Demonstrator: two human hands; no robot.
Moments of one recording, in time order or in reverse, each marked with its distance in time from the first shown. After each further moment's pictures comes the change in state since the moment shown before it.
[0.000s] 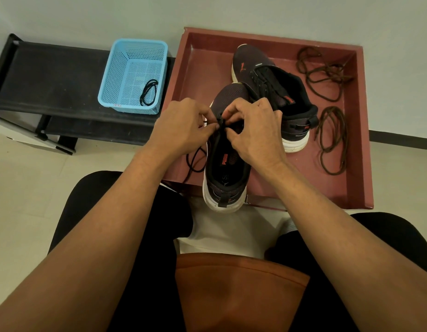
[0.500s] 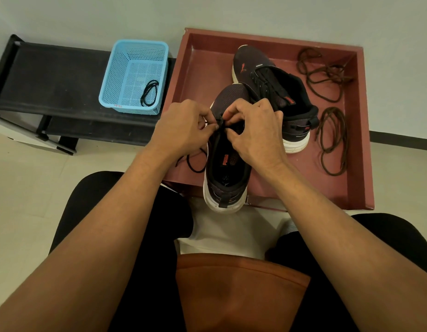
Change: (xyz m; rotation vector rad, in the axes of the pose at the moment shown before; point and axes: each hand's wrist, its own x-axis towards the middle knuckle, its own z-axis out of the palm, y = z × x) left_hand -0.001 0.001 0.000 -0.017 -0.004 0.014; right_hand -0.001 0.000 0.000 -0.001 0.014 0.002
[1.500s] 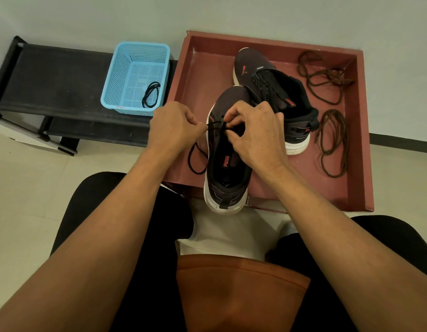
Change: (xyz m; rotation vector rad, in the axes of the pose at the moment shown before) left_hand 0.001 -0.010 0.004 -0.088 0.125 -0.326; right_hand -0.002 -0.004 -0.003 -0.030 -0.009 0.008
